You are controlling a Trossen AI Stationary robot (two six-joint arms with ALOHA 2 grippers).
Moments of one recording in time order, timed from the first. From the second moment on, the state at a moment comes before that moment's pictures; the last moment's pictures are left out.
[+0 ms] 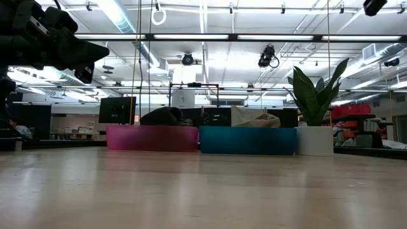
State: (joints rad) left arm 0.01 0.01 0.01 0.06 -0.04 -0.17; right arm 0.00 0.11 0.58 -0.15 -0.04 0.49
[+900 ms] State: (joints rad) left arm 0.01 0.01 0.01 0.06 -0.04 -0.17; right arm 0.00 0.00 0.12 0.51 0.01 0.52
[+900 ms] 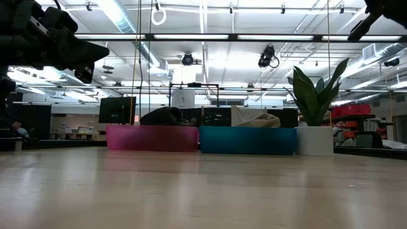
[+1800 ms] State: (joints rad) left arm 0.01 0.01 0.01 0.06 -0.04 -0.17; right arm 0.00 0.00 0.02 0.51 0.10 0.48
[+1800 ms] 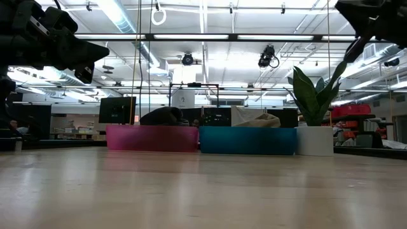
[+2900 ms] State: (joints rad) left arm 0.01 0.01 0.01 0.06 -0.04 -0.17; right arm 0.00 0.00 0.02 0.08 0.02 -0.04
